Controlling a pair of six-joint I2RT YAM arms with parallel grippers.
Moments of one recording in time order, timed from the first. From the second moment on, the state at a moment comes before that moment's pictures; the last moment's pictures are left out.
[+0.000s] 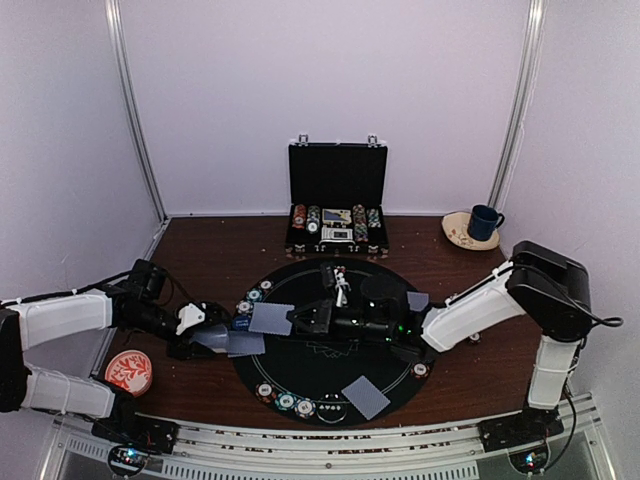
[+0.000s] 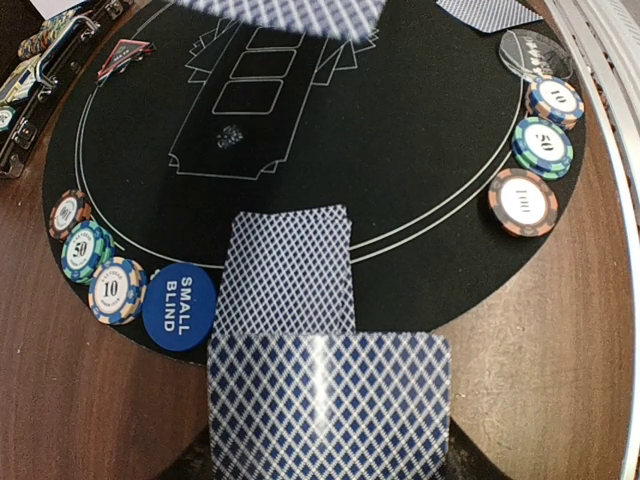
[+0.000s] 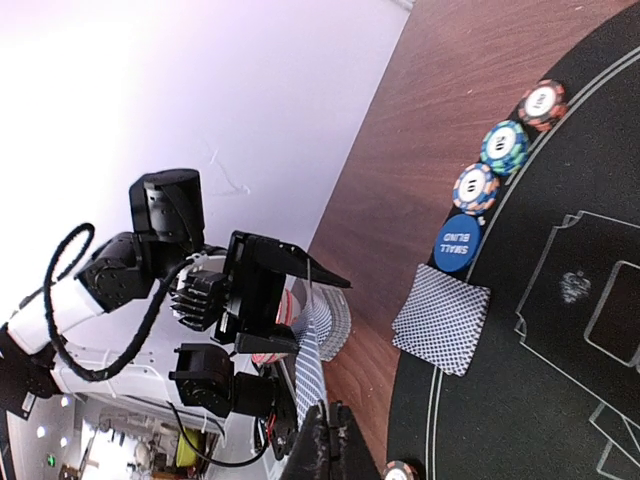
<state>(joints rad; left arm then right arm) -0.27 1.17 0.52 -0.44 0.65 1.06 1.04 1.90 0.89 0.87 -0.24 1.04</state>
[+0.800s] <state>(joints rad) -0.27 1.17 0.52 -0.44 0.65 1.05 1.49 1.54 0.23 1.05 0.74 1.40</state>
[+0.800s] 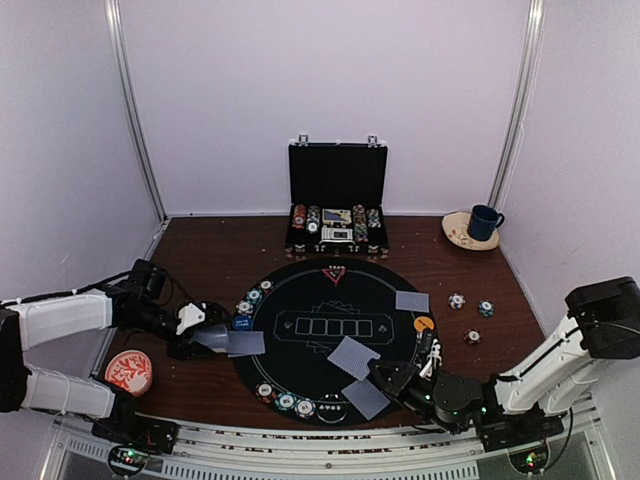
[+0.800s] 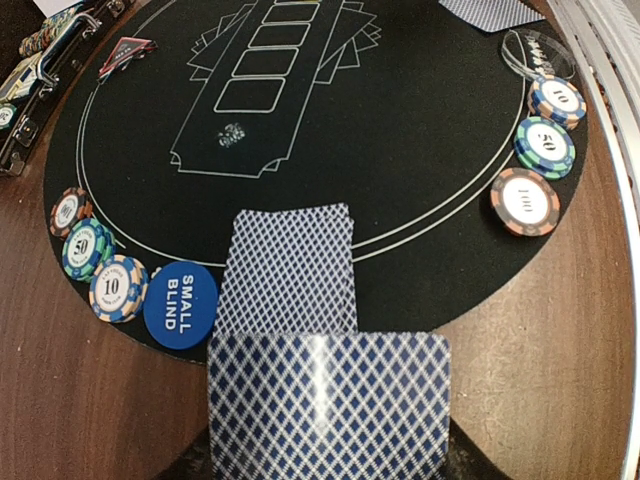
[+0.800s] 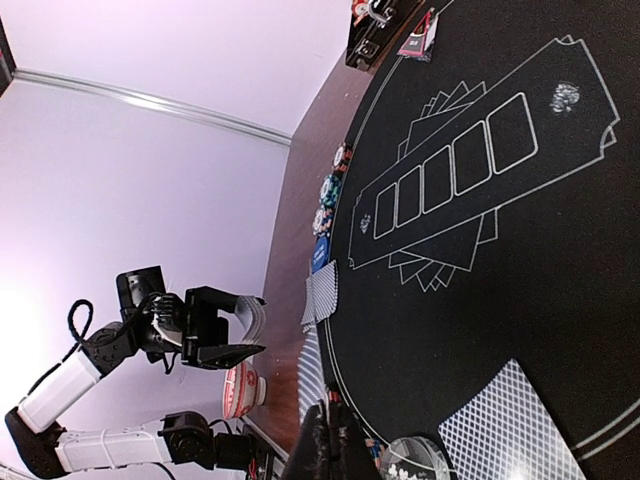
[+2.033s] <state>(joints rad) -0.27 1.17 0.52 -0.44 0.65 1.04 1.71 1.68 0.26 0.80 0.95 1.76</state>
